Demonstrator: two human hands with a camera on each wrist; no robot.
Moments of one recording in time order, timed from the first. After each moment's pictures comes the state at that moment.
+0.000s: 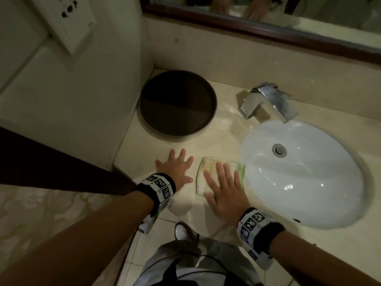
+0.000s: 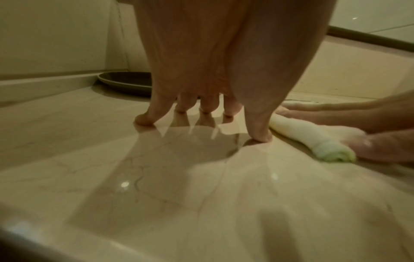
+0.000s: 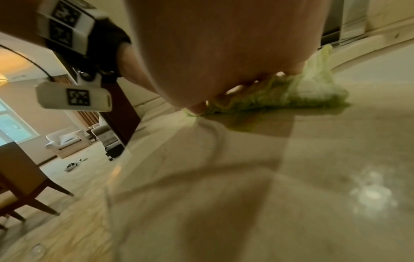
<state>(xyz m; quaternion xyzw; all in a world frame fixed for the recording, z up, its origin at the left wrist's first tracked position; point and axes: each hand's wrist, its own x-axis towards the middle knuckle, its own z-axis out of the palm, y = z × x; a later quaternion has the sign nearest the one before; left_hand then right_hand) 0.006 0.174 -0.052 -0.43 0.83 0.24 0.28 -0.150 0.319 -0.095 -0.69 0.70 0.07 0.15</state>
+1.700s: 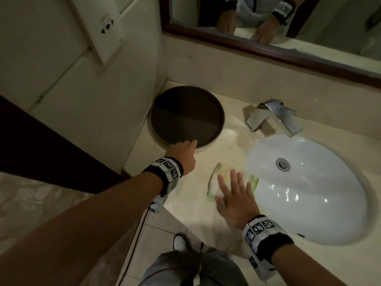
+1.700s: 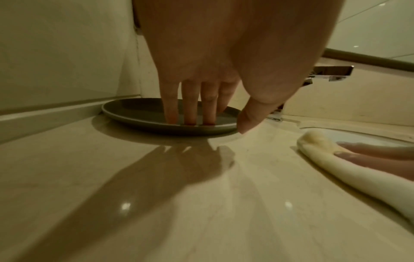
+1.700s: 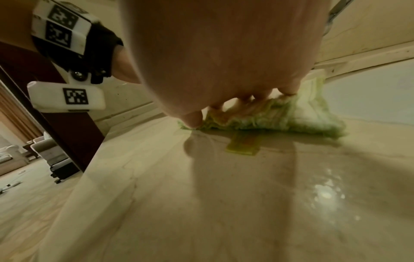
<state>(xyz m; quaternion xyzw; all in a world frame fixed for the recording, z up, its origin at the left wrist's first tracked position) -0.002 0.128 -0.034 -0.45 0.86 0.19 0.13 -0.154 0.305 -0.074 -0.62 0.74 0.15 0.23</state>
